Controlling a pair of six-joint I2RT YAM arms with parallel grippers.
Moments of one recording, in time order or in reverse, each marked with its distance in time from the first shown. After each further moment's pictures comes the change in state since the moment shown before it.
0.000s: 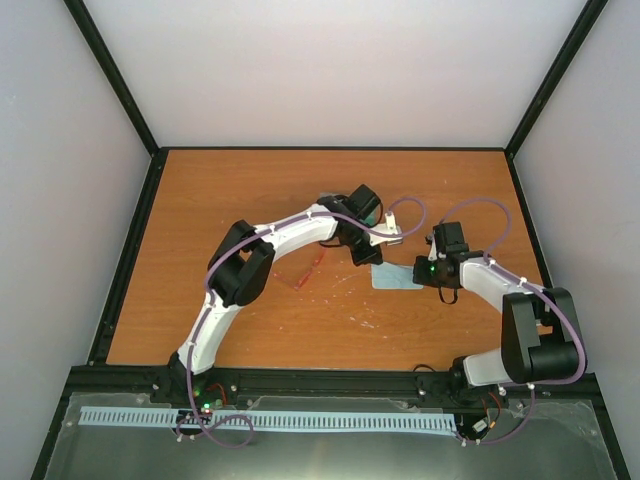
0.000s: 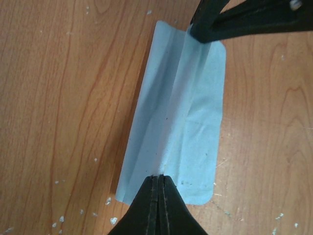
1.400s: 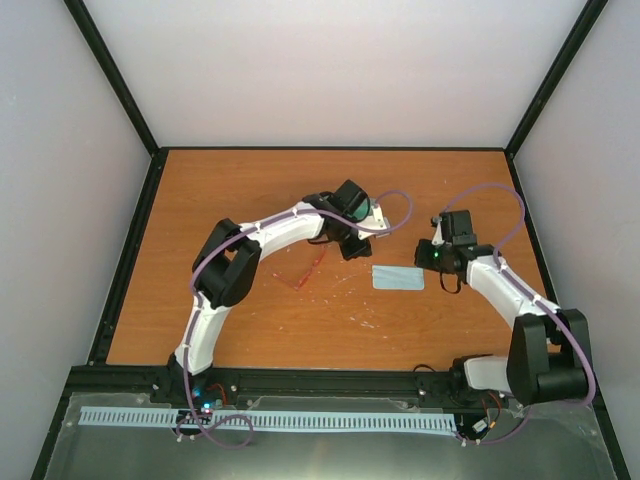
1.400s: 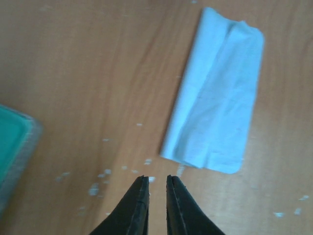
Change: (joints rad) left arm 0.041 -0.111 -0.142 0.079 -0.063 -0.038; right arm 0.000 -0.122 0.050 -0.032 -0.031 0.053
